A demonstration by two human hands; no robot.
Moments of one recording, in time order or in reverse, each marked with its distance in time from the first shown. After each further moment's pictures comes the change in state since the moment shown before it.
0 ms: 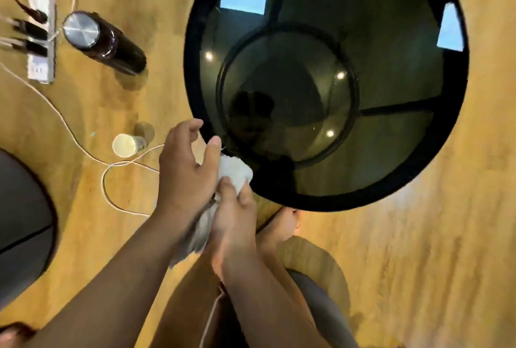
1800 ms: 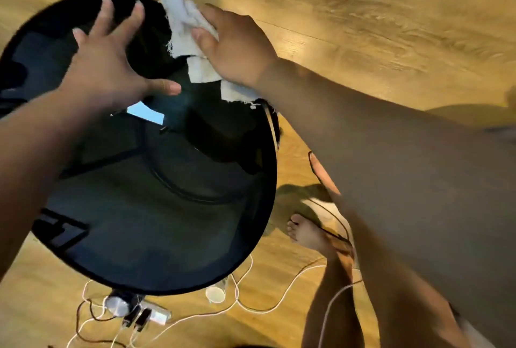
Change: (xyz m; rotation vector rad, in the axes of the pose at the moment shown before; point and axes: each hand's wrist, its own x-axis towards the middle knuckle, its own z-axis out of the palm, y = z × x) left_hand 0.051 0.266 0.304 1.337 -0.754 1.104; right_hand -0.037 -0.318 -0.265 -0.100 0.623 -0.594
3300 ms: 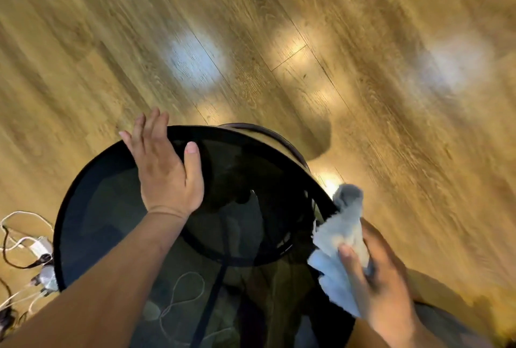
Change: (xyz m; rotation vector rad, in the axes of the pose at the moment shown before) left_hand -0.021 -0.128 0.089 -0.468 0.680 -0.413; right_hand -0.070 -0.015 -0.017 -0.077 -0.376 0.197
